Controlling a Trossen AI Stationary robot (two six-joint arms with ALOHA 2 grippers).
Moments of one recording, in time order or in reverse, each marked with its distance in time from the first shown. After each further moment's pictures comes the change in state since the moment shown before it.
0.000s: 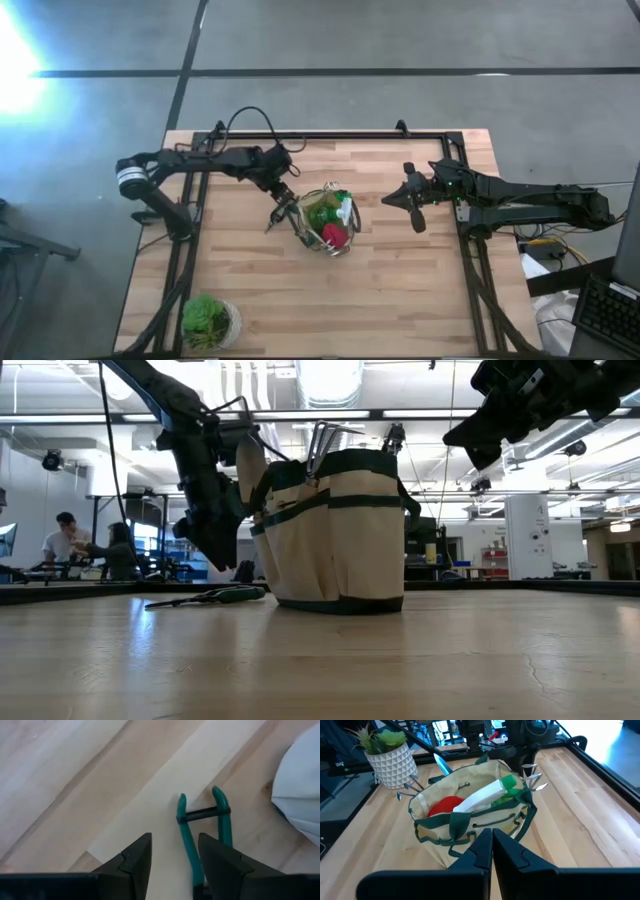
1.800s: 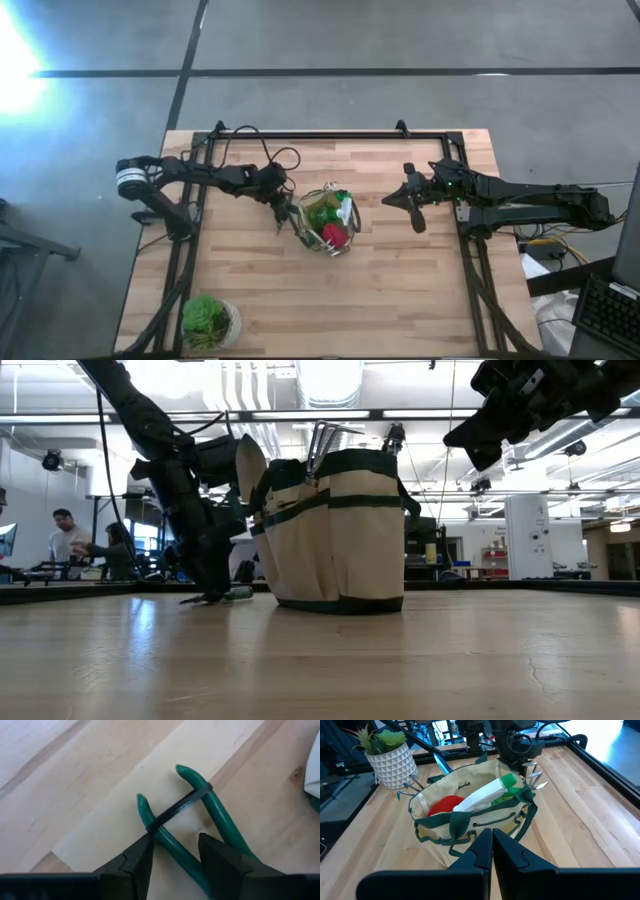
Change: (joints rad) left arm -0.062 -0.001 -0.248 0.346 -0.073 -0.079; right arm 0.001 0.000 -0.003 0.002 0.000 0.007
